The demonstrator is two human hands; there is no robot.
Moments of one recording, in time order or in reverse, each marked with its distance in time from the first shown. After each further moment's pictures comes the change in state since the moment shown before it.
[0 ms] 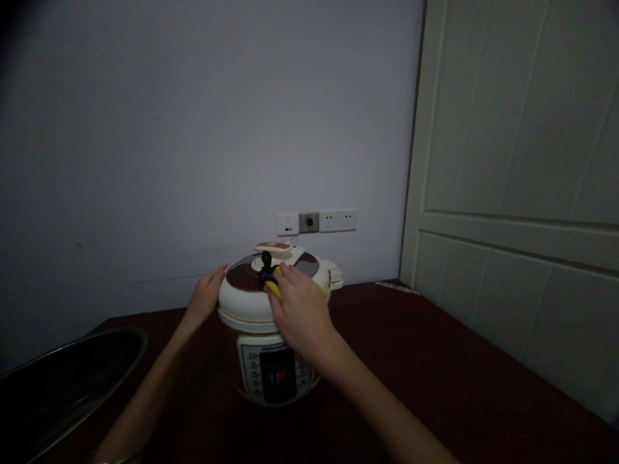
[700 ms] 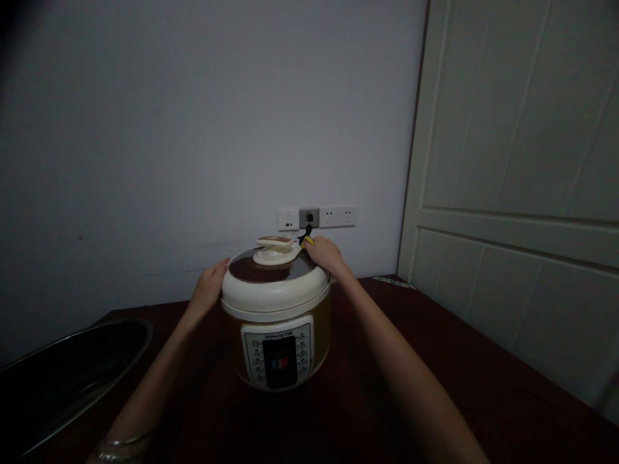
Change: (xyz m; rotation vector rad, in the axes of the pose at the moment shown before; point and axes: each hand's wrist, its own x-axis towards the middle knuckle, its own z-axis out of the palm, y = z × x) left_hand -0.002 0.002 0.000 0.038 0.014 -0.015; right_hand 0.076 0.103 0.017 -0.155 -0.253 0.431
